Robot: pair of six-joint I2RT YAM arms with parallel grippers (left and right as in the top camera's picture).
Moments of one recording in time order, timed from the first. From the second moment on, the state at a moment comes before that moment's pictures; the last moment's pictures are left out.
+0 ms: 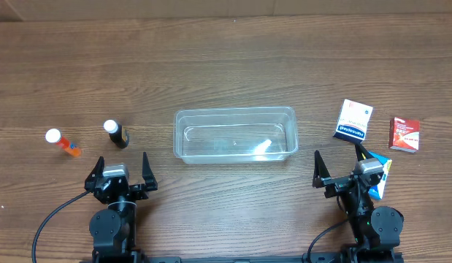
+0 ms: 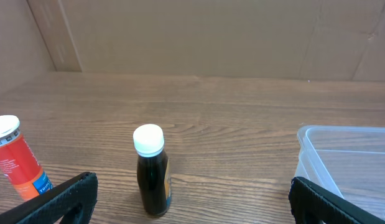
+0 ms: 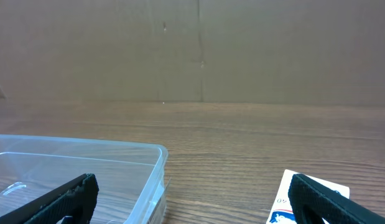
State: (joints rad) left arm 0.04 0.06 0.01 -0.07 -0.07 -0.01; right arm 0.02 0.03 0.02 -0.02 -0.20 0.06
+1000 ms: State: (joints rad) left arm 0.04 0.06 0.01 -0.08 -0.07 -0.02; right arm 0.02 0.03 0.02 -0.02 -0.20 0.09
